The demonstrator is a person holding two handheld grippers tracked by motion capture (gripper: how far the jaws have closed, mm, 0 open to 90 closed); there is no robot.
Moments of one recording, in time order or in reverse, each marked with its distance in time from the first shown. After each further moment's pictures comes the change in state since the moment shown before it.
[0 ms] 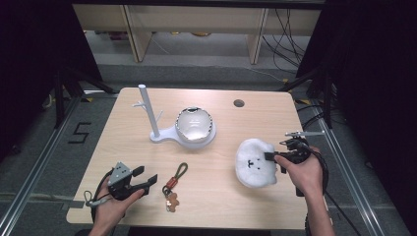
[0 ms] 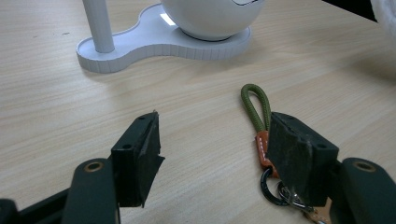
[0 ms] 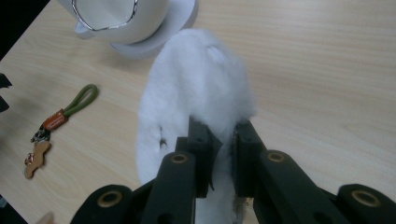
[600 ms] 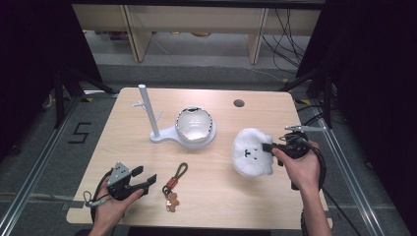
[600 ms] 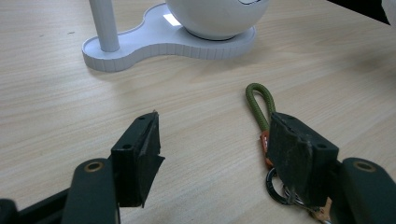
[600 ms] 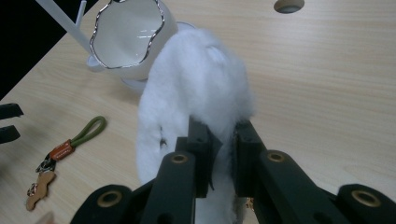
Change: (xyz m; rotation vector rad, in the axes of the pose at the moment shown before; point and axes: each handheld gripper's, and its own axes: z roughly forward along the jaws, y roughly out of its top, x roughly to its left) left arm 0.001 -0.001 0.000 0.000 0.011 -0.006; right arm 0.009 0.013 -0.001 -0.130 0.007 -0.032
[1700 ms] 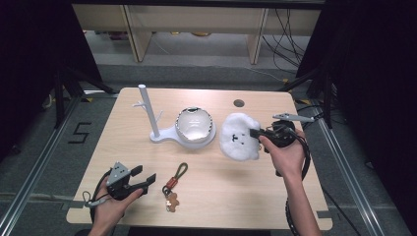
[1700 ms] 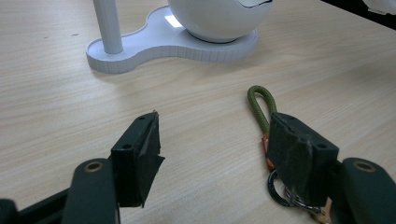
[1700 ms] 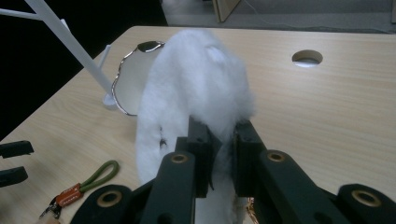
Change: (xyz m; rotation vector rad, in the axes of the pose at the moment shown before) left arm 0.001 0.001 -0.002 -0.004 0.010 0.002; right arm 0.024 0.028 0.023 -0.134 0.038 -0.046
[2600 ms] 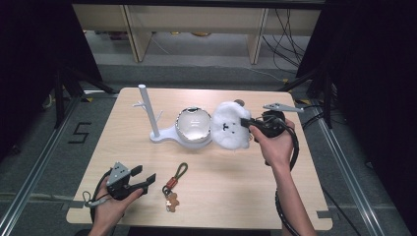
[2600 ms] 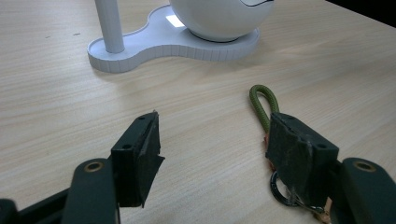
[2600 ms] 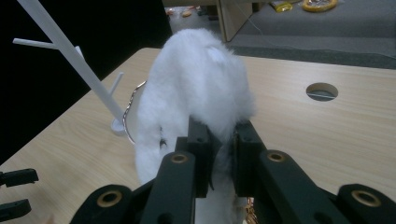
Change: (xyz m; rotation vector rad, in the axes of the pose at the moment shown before) left arm 0.000 -0.001 0.000 0.004 0.009 -0.001; right arm 0.017 0.023 0.021 -0.063 0.027 -0.012
